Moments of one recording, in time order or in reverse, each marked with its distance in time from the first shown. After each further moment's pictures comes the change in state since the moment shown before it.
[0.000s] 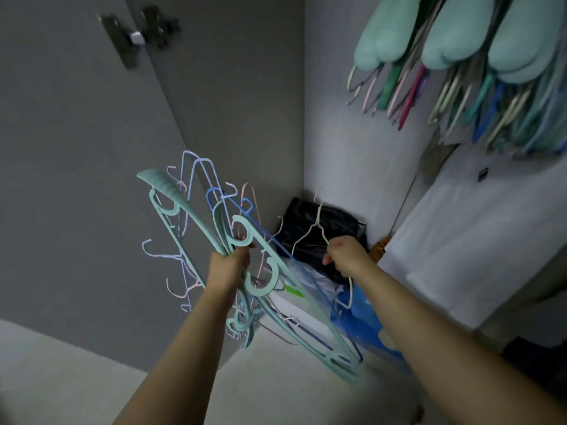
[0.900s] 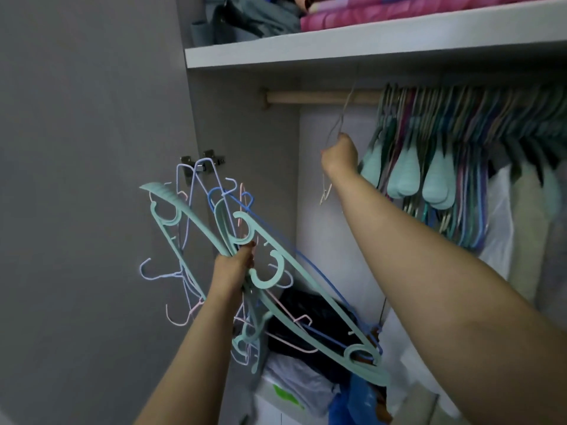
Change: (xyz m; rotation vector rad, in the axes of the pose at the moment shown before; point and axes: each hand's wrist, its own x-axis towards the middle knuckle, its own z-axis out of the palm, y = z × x) left_hand 0.011 0.148 0.000 -0.221 -0.068 0.191; right_hand -0.083 -0.322 -0.076 0.046 0.660 -0.582
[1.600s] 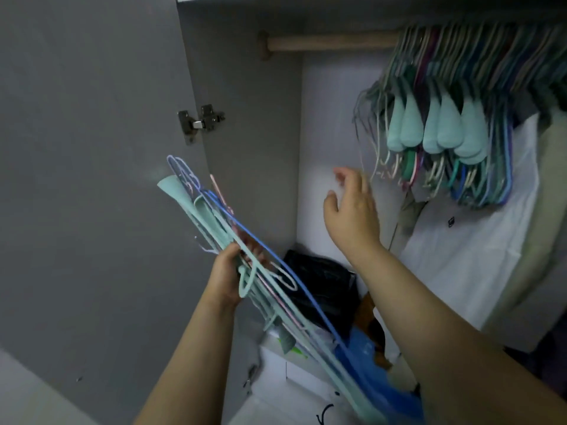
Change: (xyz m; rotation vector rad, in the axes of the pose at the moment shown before) left_hand -0.015 -0.047 -0.041 -0.623 -0.511 -0.159; right_hand -0.140 0.112 0.008 -0.276 0.154 -0.446
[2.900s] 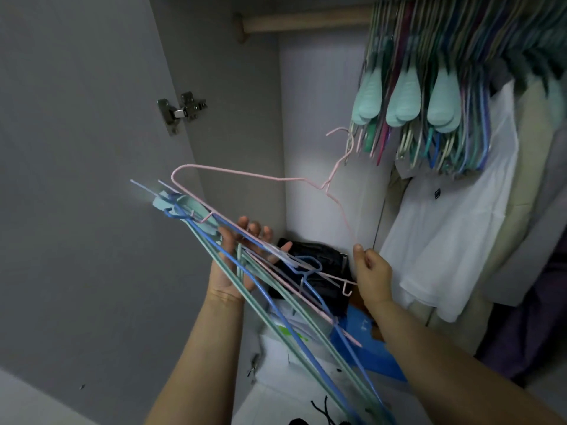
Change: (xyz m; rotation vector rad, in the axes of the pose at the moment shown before) left_hand -0.013 -0.010 0.002 -0.292 -0.231 -0.085; right_hand -0.134 0.110 0.022 0.342 -0.015 0.584
